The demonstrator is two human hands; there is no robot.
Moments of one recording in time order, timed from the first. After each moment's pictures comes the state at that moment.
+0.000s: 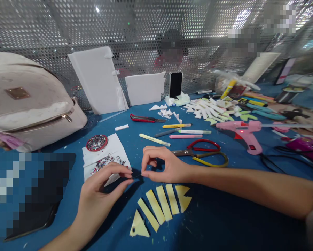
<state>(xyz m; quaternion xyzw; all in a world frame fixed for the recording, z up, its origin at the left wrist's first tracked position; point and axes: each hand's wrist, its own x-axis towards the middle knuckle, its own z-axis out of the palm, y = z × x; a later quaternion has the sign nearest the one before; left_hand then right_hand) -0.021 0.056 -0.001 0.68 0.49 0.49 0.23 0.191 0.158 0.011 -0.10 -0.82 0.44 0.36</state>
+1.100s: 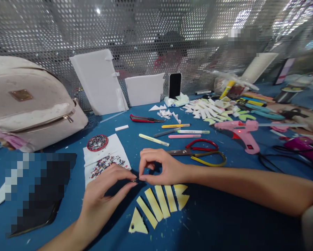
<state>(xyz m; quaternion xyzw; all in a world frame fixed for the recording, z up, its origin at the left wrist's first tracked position) -0.016 0.054 0.005 0.77 0.45 0.44 0.12 0.190 0.156 0.008 -0.07 -0.84 0.42 0.34</state>
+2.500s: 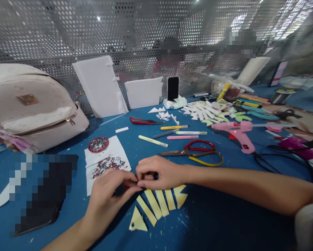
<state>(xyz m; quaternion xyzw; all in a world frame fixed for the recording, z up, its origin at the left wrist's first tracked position) -0.012 0.054 0.007 0.80 0.44 0.40 0.06 0.190 0.155 0.006 -0.05 -0.91 0.36 0.22</state>
